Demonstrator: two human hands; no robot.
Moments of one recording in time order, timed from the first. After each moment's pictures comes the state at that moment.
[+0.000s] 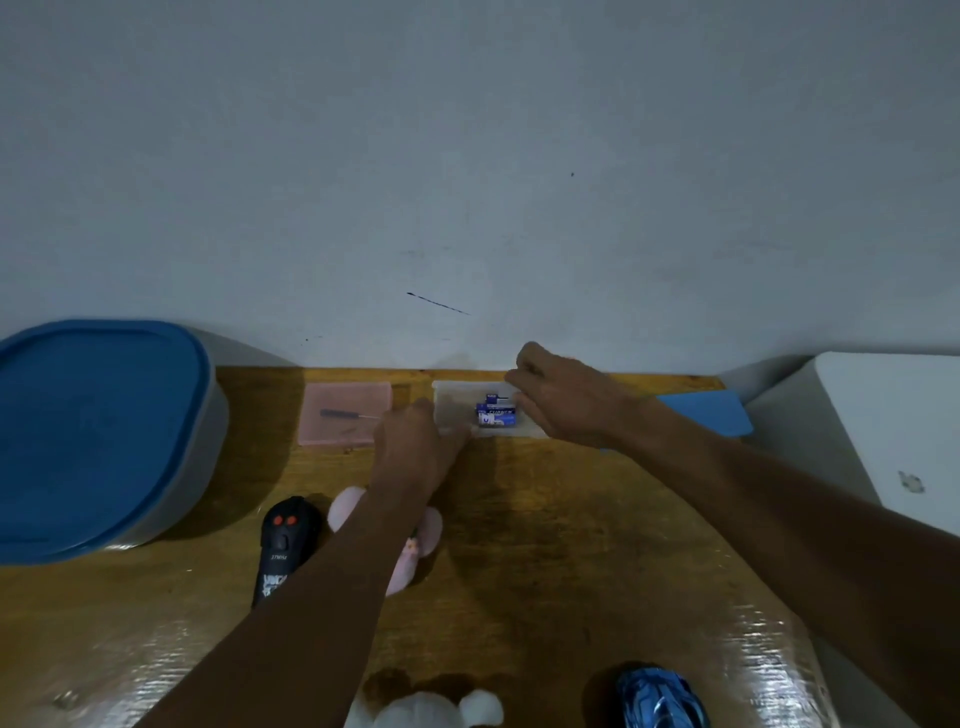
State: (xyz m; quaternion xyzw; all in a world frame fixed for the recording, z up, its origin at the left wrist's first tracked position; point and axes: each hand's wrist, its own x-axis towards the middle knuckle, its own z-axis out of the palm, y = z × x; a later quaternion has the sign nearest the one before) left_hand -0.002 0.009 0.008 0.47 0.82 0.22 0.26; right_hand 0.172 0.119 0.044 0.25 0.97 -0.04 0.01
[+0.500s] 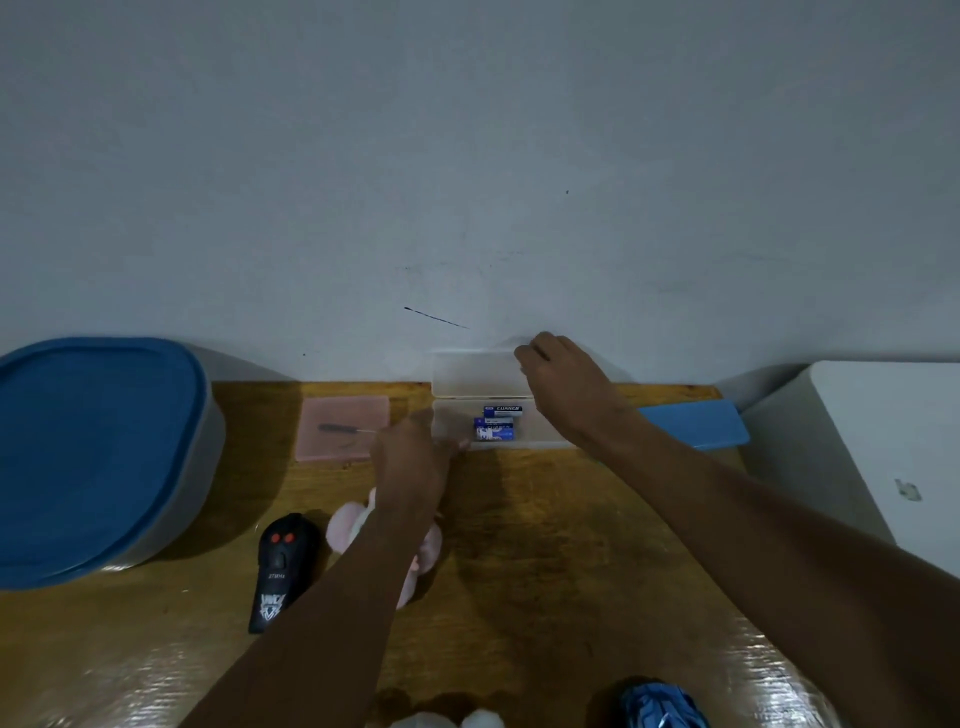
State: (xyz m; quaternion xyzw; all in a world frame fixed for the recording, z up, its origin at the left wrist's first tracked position) left_hand 0.008 0.010 0.017 0.43 0.82 0.28 0.25; right_hand 0.155 0.132 0.029 0.37 0.92 0.03 -0.10
